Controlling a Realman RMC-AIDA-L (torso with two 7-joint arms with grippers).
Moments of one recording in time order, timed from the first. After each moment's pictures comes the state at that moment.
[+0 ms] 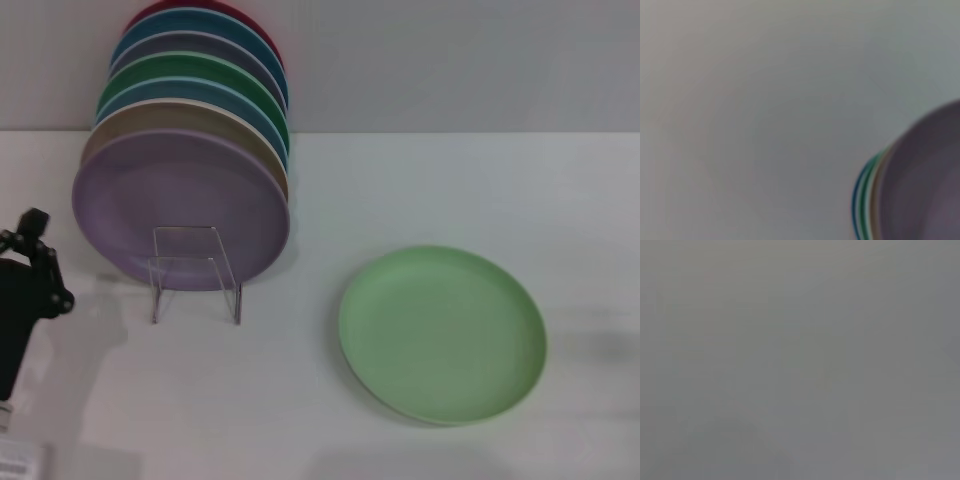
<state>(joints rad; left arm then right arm) -0.19 -2.08 -0.66 -0.39 2.23 1.45 0.86 0.10 2.09 2.14 0.23 -0.50 1.55 -2.35</state>
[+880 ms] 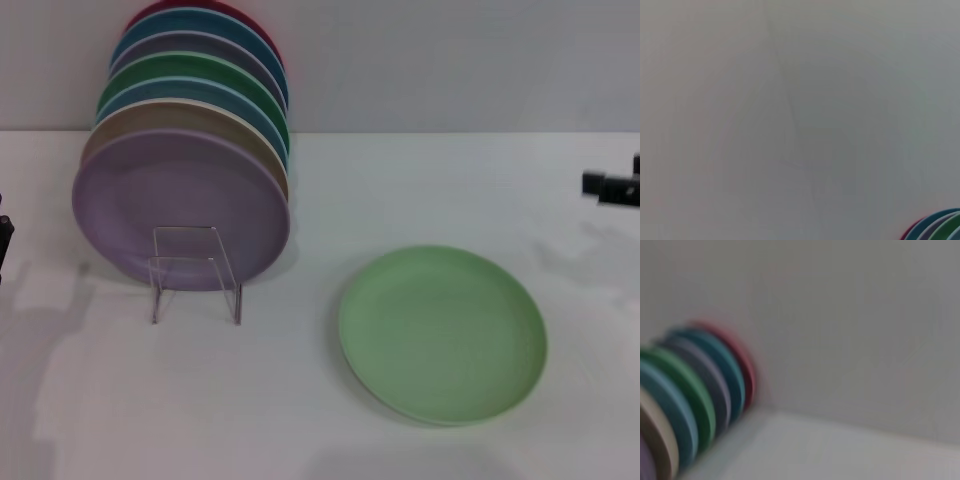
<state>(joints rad) -0.21 -2.07 -0.77 -0.31 2.22 1.52 0.23 0.19 2.07 2.15 1.53 -2.11 1.25 -0.88</state>
